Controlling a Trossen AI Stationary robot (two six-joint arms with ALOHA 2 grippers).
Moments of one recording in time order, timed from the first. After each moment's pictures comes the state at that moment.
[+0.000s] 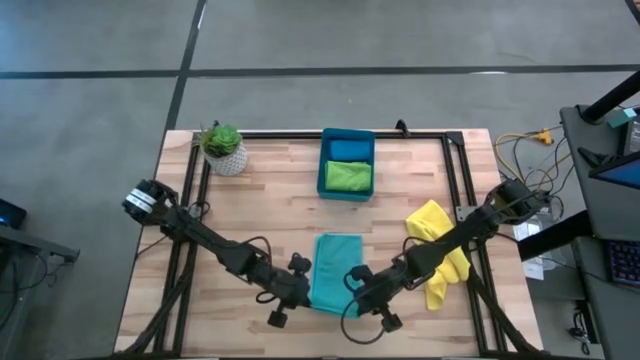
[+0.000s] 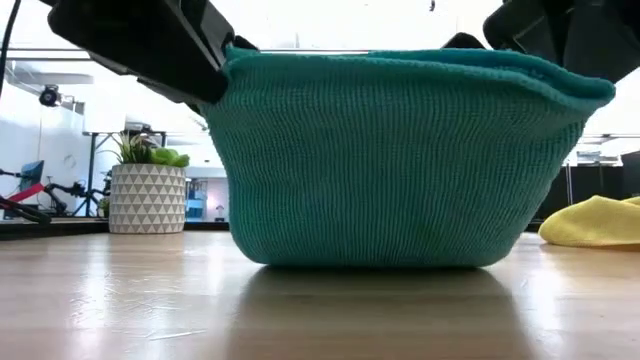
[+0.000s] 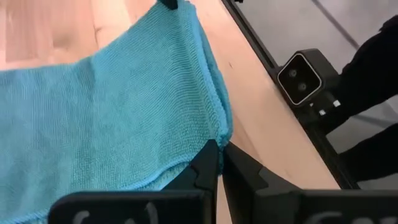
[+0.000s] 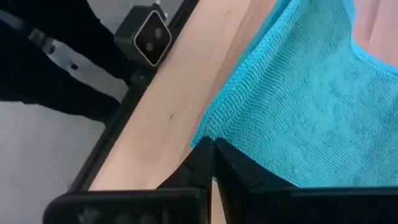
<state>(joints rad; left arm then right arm) -0.51 1.69 0.96 0.09 0.02 -0.21 0.54 1.74 1.00 -0.07 -0.16 0.20</state>
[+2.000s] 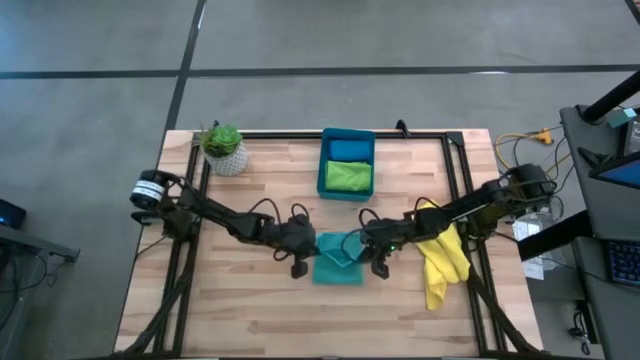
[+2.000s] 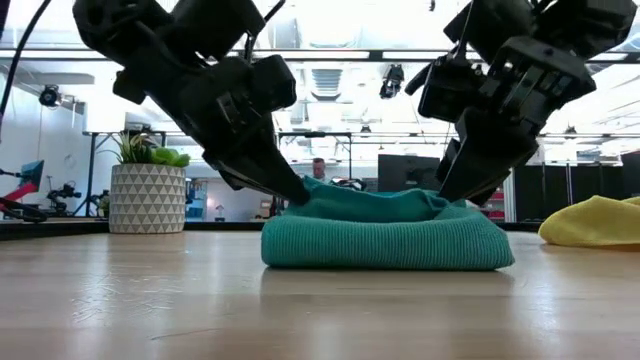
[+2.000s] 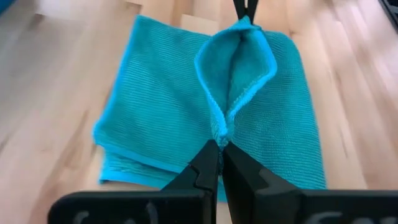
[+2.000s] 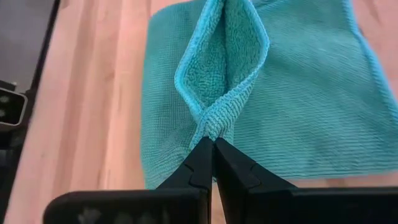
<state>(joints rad) -0.18 1.69 0.78 0.28 -0.05 -0.32 0.20 1.55 0.61 0.18 -0.16 0.46</state>
